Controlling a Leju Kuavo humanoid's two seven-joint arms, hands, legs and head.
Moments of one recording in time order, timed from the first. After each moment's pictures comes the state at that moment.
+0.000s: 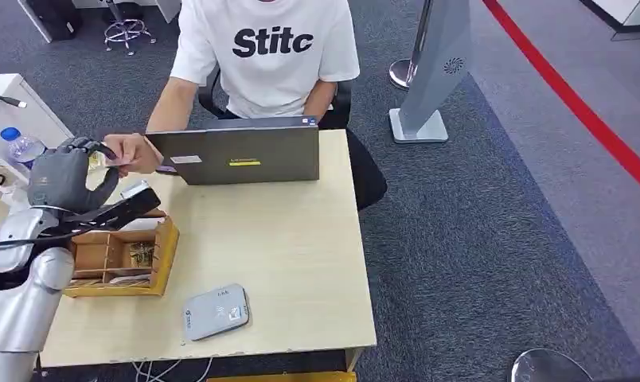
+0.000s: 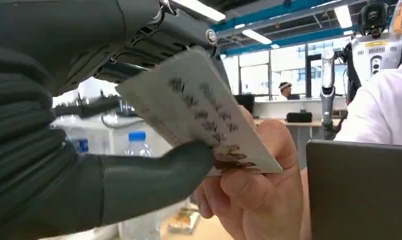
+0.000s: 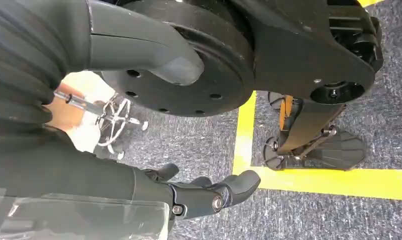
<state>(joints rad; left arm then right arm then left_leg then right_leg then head) -0.58 0.32 -0.23 -1.27 -1.02 0.14 -0.09 -0.04 0.06 0.55 -0.18 -0.57 -0.07 0.10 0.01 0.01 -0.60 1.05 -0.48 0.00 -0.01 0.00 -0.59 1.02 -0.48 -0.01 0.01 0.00</state>
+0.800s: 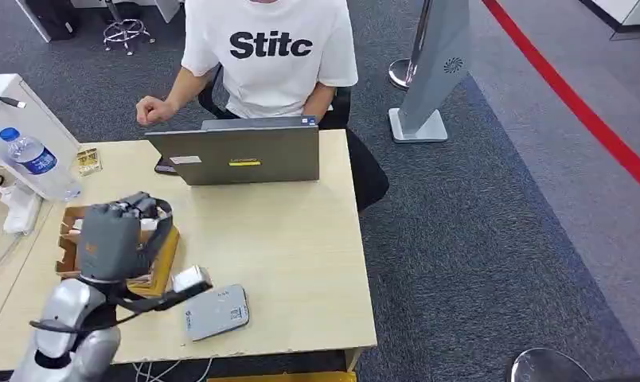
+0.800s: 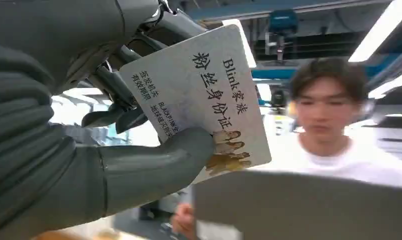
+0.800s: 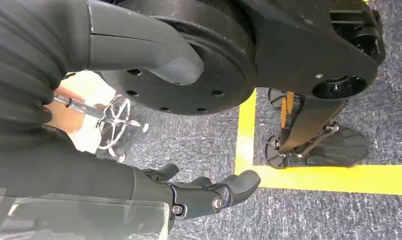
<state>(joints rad) -0.17 0.26 -0.38 -1.69 -1.05 0.42 -0.19 -0.03 0.06 0.56 -0.17 -0.59 -0.09 0.10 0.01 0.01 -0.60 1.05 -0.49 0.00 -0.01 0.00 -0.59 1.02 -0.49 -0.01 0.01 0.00</state>
